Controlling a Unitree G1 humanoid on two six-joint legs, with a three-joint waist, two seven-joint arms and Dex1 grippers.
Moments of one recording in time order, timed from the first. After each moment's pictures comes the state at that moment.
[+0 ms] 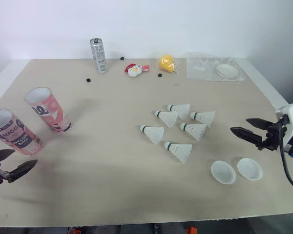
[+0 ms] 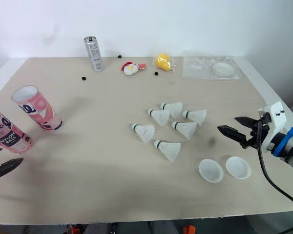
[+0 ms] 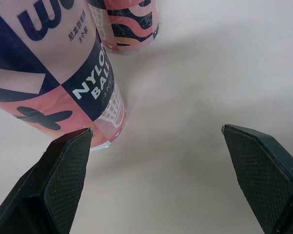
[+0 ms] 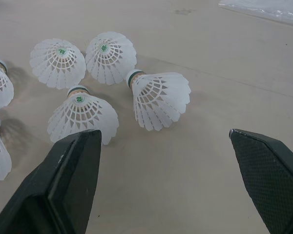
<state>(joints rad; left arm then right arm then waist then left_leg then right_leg) 0.42 0.87 0.82 -0.36 -0.56 0.69 -0.85 -0.20 -0.94 -0.43 0.08 0.55 0.59 0.96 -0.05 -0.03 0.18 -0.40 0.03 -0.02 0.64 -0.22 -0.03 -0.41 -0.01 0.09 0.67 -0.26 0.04</state>
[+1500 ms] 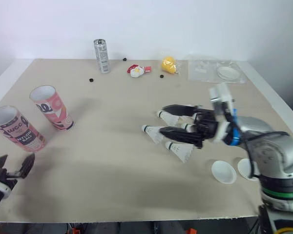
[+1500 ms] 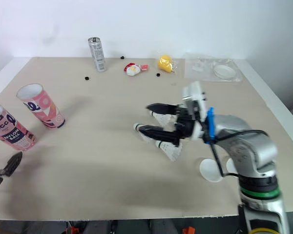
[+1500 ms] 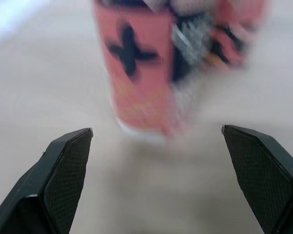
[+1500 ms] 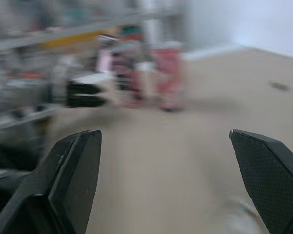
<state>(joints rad) 0.25 0.40 0.74 -0.28 -0.42 0.37 -0.46 -0.57 -0.62 -0.01 -0.37 0.83 0.75 0.97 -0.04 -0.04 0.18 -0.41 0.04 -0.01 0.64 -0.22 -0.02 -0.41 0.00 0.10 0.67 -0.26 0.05</state>
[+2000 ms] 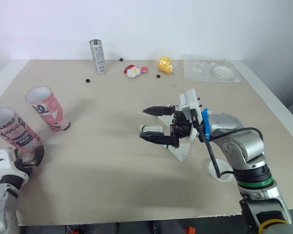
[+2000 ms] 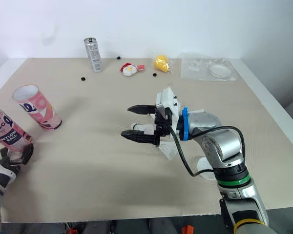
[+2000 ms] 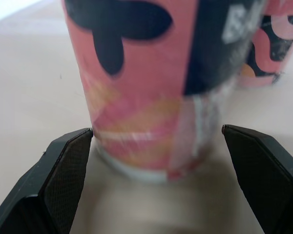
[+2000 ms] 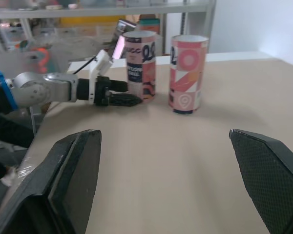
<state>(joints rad) 0.06 0.41 0.62 0.07 -0.36 0.15 -0.42 -0.63 -0.51 0.13 -0.21 0.61 0.55 1.03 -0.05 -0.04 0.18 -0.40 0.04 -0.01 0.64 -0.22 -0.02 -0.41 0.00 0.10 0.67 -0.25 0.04</state>
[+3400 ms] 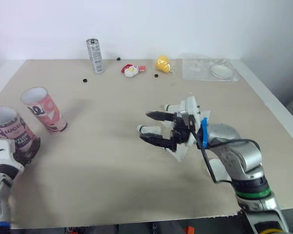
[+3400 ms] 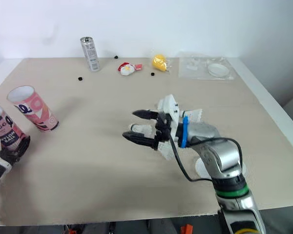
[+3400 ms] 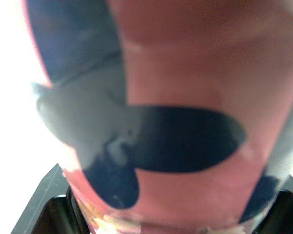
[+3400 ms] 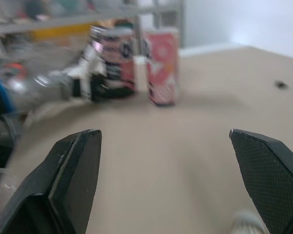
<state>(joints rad) 0.12 0.67 0.53 0.10 -0.39 0.09 -0.60 -0.37 -0.53 0.07 -0.37 0.59 0.57 0.91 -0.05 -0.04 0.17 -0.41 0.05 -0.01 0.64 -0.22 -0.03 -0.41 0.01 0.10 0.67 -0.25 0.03</state>
